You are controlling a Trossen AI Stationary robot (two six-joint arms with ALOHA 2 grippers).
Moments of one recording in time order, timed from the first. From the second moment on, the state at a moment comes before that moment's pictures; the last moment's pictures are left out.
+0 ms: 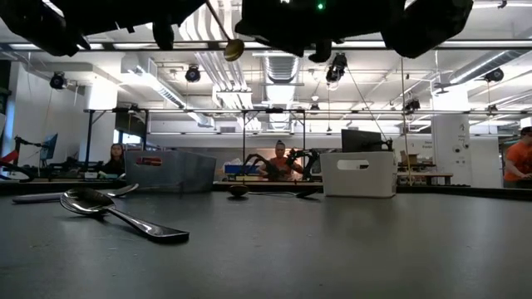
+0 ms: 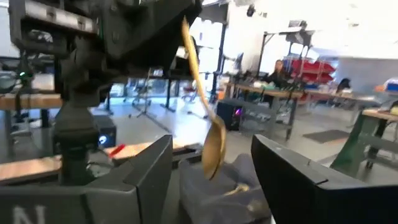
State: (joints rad) left arm 0.02 1.10 0.40 1.13 -0.23 0.00; right arm 0.21 1.87 0.97 1.16 0.79 -0.27
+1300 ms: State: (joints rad) left arm 0.01 1.12 0.40 1.07 -0.19 -0.04; right arm 0.11 1.82 1.01 0.80 0.60 -0.03
